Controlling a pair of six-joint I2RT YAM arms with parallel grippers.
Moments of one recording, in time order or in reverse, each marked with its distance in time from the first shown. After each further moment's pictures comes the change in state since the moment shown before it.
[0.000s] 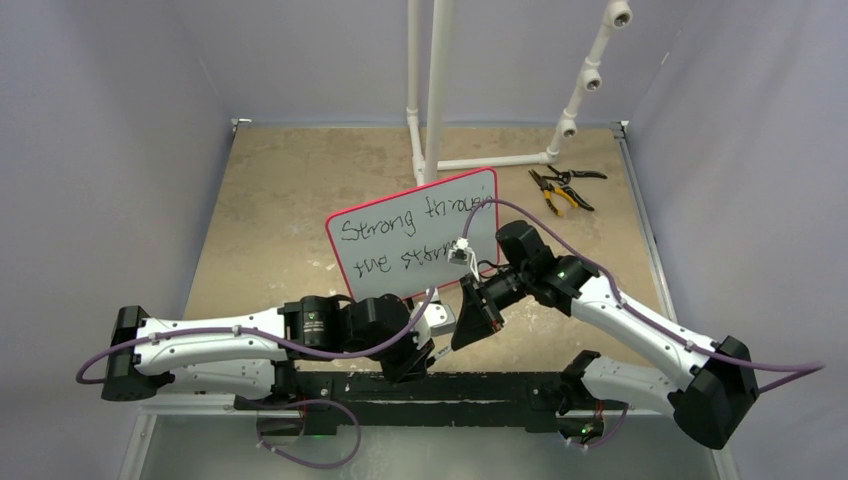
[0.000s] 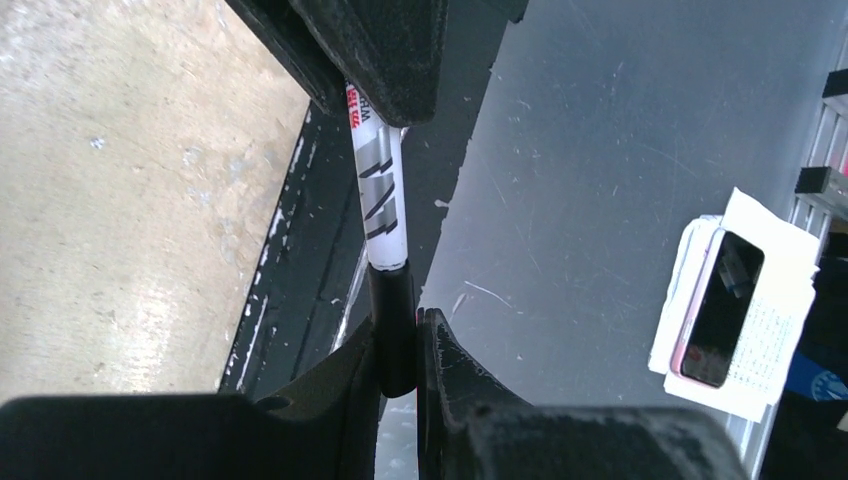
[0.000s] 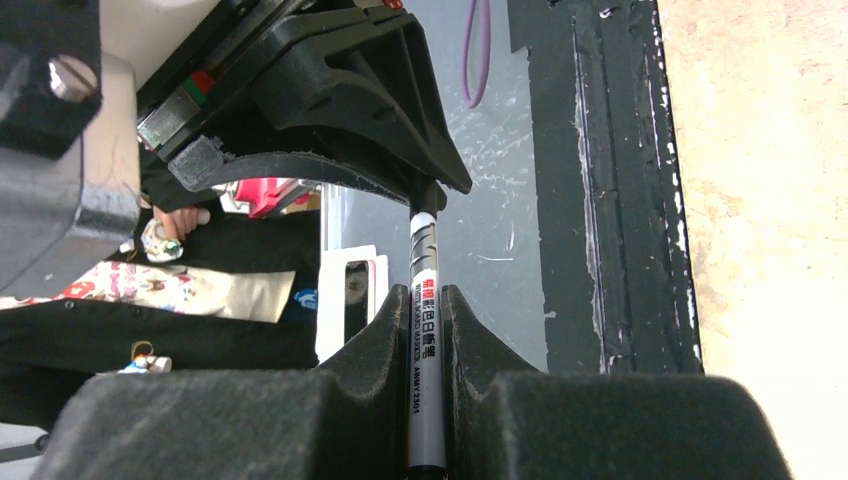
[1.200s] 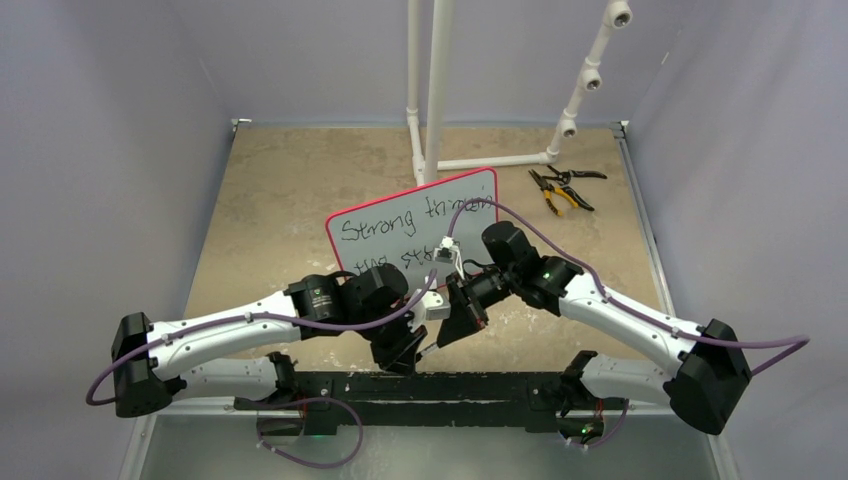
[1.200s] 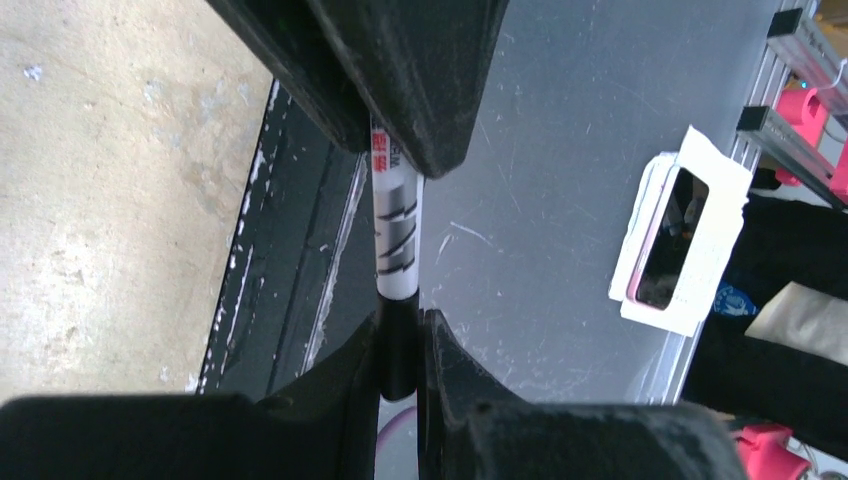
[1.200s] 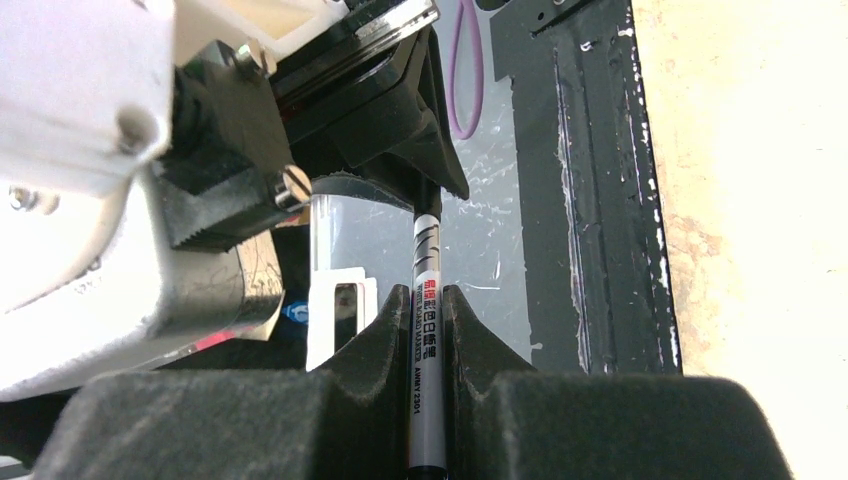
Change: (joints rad) left arm 0.225 0.056 0.021 -0.122 0.314 0.106; right arm 0.077 0.068 -0.004 0.177 0.065 0.120
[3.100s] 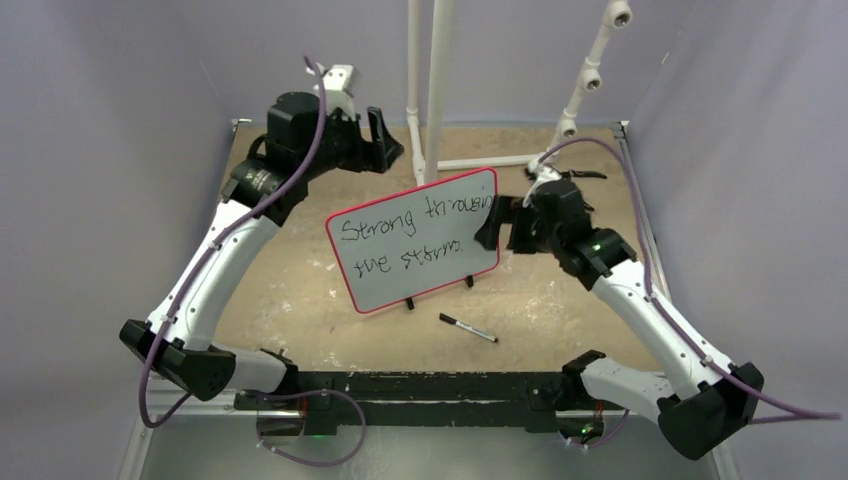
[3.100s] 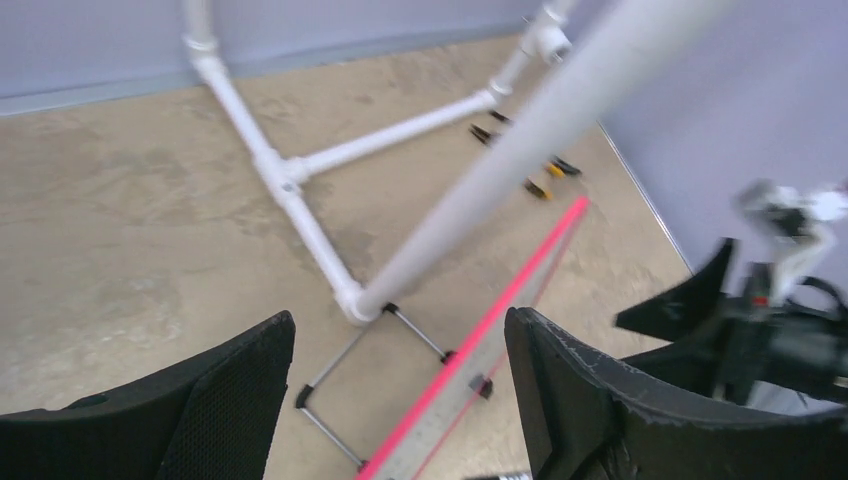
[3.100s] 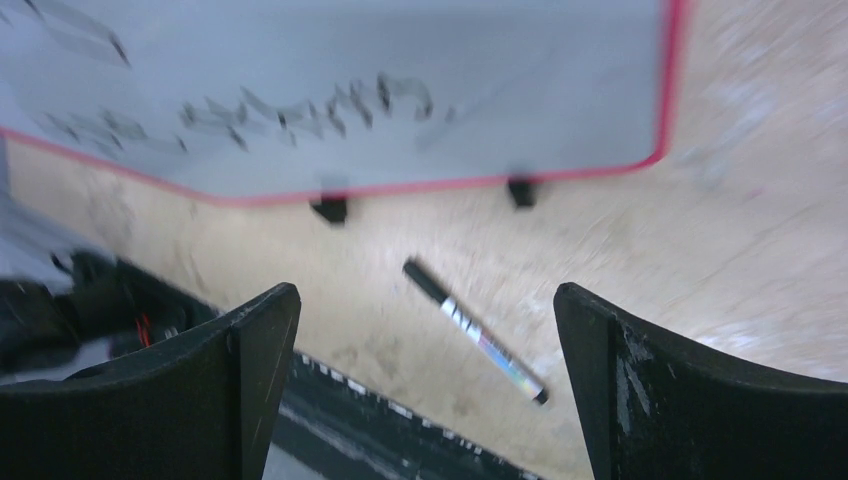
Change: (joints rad) left arm 0.644 0.270 0.730 0.104 -0.336 -0.040; right arm -0.264 -0.072 0.203 -0.303 1.017 0.126
